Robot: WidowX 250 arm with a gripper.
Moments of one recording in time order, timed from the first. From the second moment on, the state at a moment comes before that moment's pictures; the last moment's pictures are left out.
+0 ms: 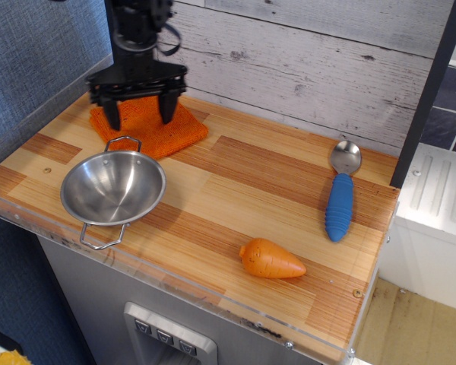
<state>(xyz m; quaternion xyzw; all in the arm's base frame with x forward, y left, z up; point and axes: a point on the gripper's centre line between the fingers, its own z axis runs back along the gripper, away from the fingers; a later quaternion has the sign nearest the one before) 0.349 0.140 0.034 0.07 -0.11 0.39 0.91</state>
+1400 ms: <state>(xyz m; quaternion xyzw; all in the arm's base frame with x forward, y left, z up) 0.374 0.061 0.010 0.03 -0.08 0.35 0.93</state>
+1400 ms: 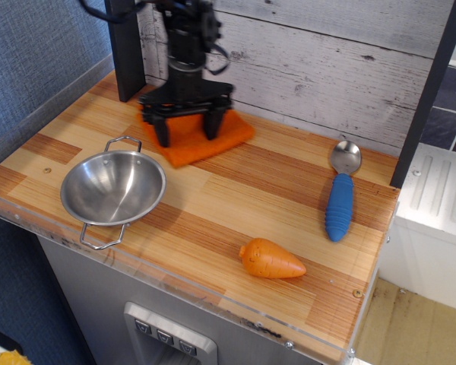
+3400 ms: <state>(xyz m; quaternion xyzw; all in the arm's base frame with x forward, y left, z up) 0.364 -0.030 0.106 -0.01 -0.19 0.30 0.93</state>
